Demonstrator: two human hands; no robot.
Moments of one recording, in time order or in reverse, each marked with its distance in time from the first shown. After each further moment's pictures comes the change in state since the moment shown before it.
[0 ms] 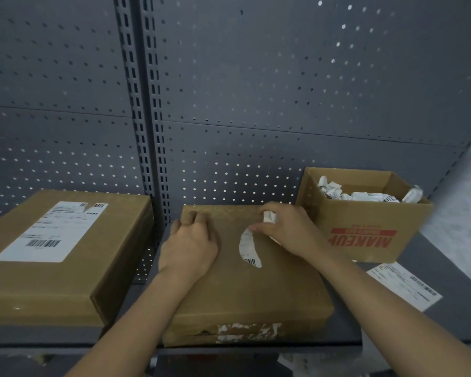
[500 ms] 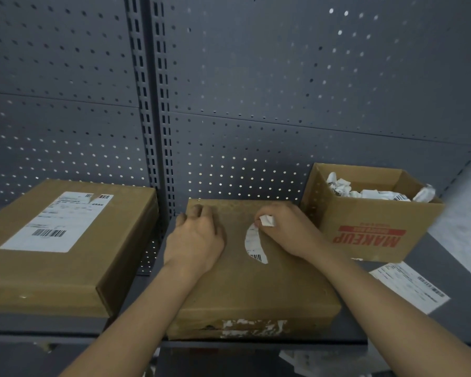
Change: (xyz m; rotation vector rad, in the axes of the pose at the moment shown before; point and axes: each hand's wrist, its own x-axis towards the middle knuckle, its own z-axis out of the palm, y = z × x) left_hand 0.001 0.000 0.000 0.051 0.013 0.010; right_hand 0.008 0.005 0.017 -0.121 -0.083 -0.138
